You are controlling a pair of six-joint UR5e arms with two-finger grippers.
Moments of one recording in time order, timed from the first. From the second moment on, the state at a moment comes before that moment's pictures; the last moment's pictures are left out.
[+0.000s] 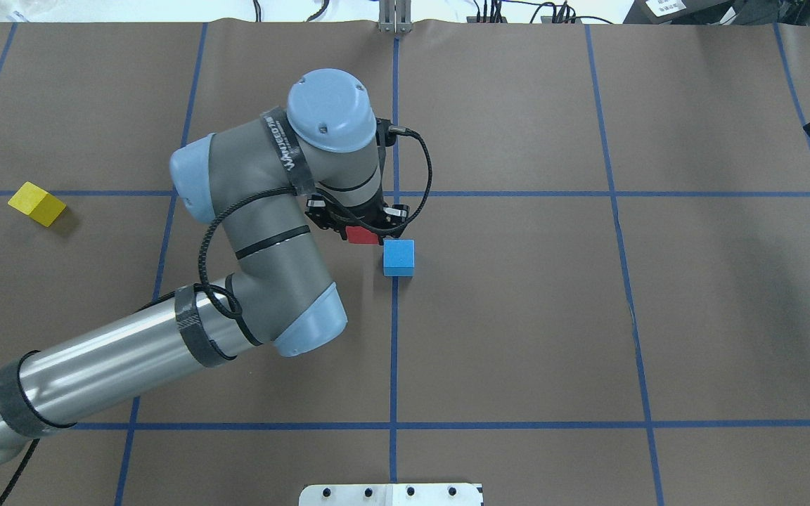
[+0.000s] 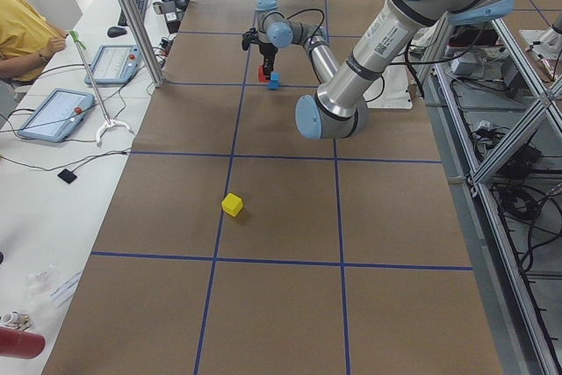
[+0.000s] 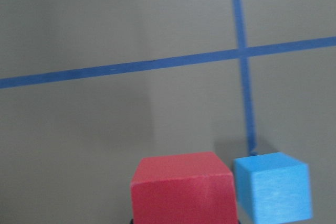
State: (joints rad) left arm -0.56 -2.48 -1.48 -1.50 -1.94 -1.02; right arm 1.37 -1.35 1.57 -1.44 2.33 -0.06
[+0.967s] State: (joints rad) left arm -0.51 -2.55 -1.39 -1.50 -1.88 -1.03; right arm 1.37 -1.35 1.57 -1.44 2.33 -0.06
